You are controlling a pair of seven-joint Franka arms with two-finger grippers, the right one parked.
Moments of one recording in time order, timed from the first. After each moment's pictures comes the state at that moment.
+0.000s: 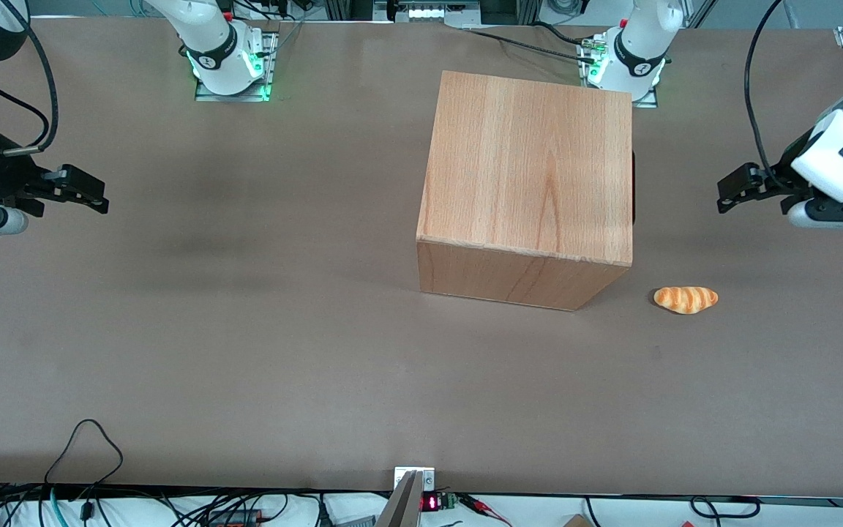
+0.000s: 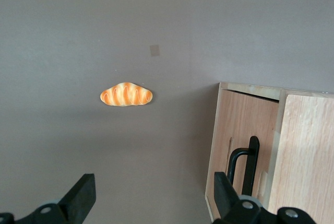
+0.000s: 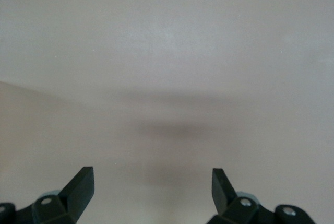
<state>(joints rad) 0.01 0.05 -0.07 -1.64 0.00 1.68 -0.05</state>
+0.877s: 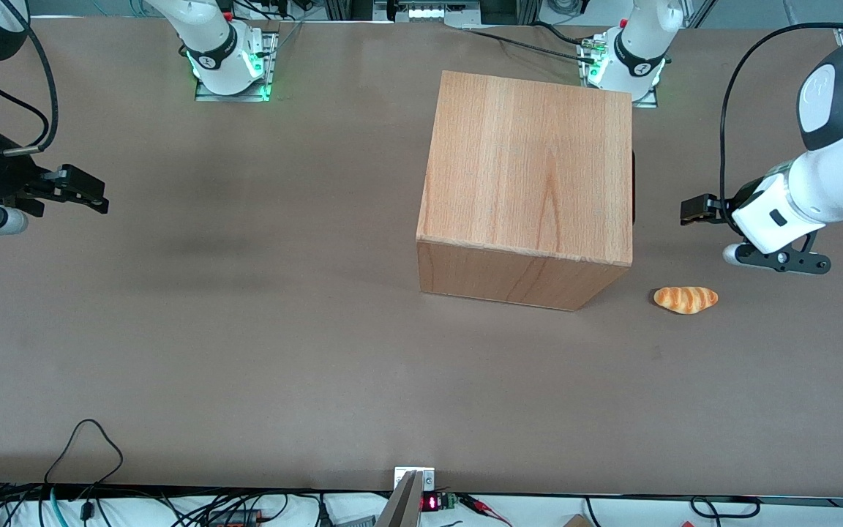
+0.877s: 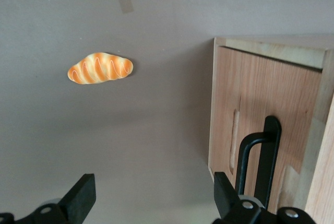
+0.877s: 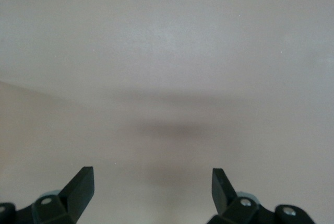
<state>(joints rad) 0.00 0.19 -0.07 -1.63 -0.03 1.59 0.08</state>
